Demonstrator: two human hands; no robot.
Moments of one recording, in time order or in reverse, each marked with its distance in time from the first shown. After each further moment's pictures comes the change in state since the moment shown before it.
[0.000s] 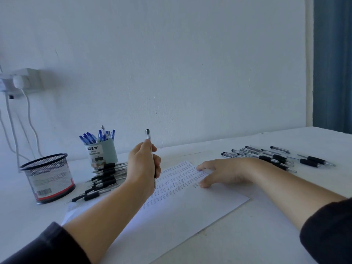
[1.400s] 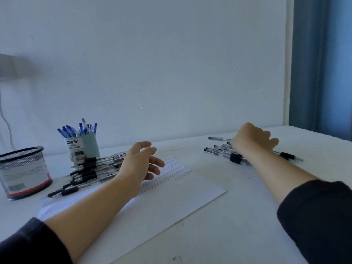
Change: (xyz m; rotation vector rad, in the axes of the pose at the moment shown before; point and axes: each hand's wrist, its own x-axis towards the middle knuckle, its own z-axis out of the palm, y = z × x) left_hand 0.000 -0.017 0.006 0.135 -0.259 -0.019; right_hand -0.004 0.046 -0.040 -0.010 0.845 0.668
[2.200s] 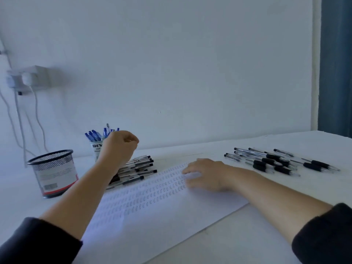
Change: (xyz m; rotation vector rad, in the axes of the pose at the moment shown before) left_hand 0.039 0.029 -0.079 0.677 0.319 0.259; right_hand -0.067 -0.048 0.044 -0.029 -0.631 -0.923
